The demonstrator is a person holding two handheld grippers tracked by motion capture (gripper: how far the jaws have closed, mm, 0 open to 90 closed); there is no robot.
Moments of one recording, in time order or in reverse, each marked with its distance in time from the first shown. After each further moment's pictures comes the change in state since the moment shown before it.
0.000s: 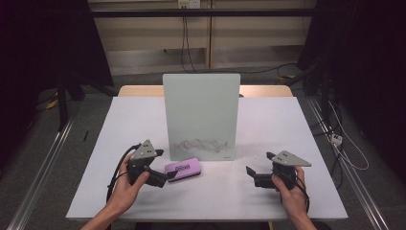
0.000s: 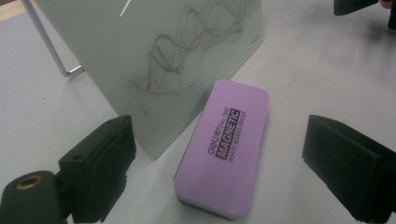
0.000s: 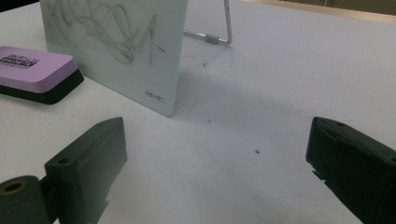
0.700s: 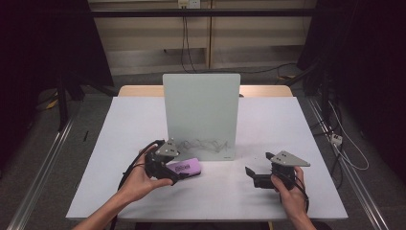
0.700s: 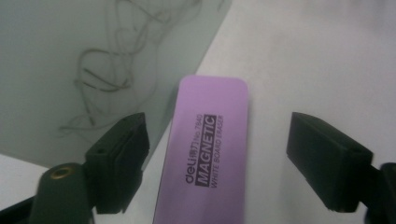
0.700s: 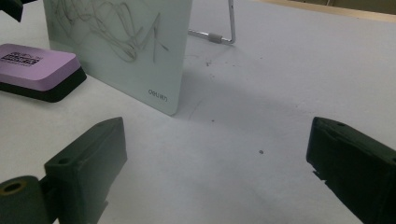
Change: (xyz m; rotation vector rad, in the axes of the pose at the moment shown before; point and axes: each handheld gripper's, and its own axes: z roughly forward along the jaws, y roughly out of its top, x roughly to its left) left arm -0.007 0.029 0.034 0.191 -0.112 0.186; right arm 0.002 0.000 0.001 0.004 0.004 -0.004
